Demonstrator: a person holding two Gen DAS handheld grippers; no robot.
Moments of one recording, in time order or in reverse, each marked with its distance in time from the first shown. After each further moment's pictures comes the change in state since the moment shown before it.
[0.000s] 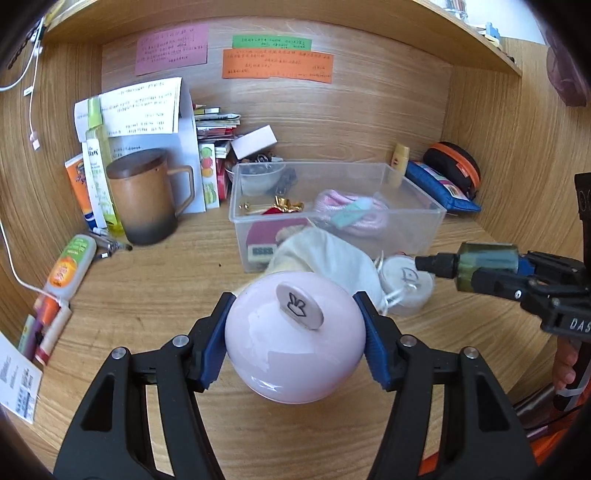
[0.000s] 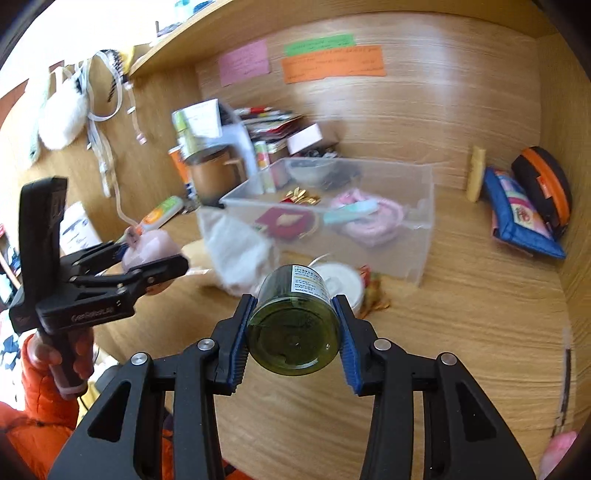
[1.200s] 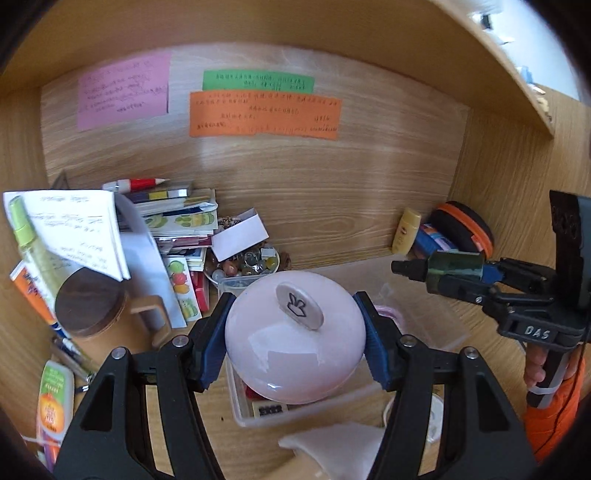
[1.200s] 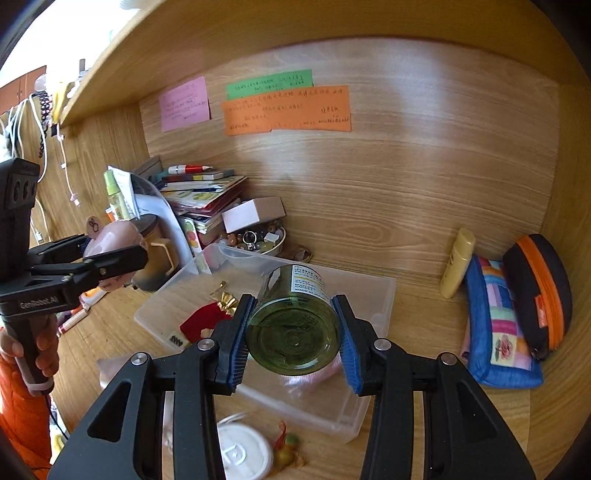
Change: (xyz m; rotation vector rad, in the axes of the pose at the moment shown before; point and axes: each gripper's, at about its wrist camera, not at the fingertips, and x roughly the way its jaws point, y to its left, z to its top) left arm 0.074 0.029 0.142 0.027 -0.046 -0.099; right arm 0.063 -0.060 0.128 -0.035 -0.059 -0.079
